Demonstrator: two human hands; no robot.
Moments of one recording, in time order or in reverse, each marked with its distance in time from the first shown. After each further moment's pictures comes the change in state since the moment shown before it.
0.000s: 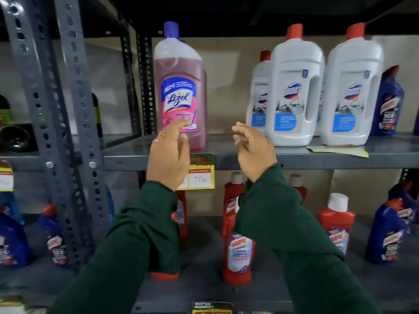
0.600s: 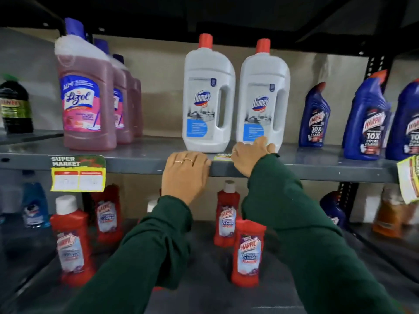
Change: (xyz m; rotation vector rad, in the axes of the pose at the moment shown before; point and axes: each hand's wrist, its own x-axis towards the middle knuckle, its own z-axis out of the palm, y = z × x) left_hand -0.033 0.109 0.196 0.657 -0.243 0.211; right_hand 0.037 0.111 -0.177 -0.956 -0.446 0.179
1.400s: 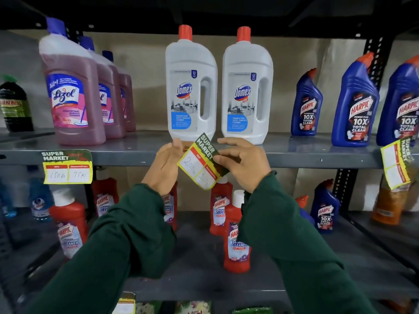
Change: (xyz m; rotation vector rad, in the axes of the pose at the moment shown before) left_hand -0.003 0.020 -0.052 -1.218 -0.214 -0.218; right_hand -0.056 0.028 0.011 0.932 0.296 -0.329
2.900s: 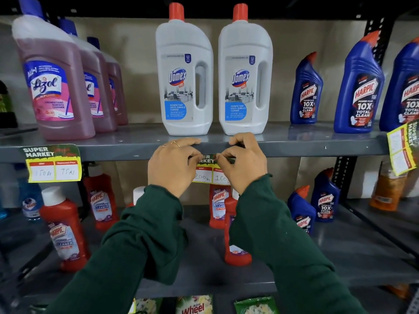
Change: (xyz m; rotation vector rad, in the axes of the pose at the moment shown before) left_hand 0.004 -0.016 0.022 0.820 0.227 0.036; right_hand -0.009 0.023 0.031 -0.303 0.270 0.025
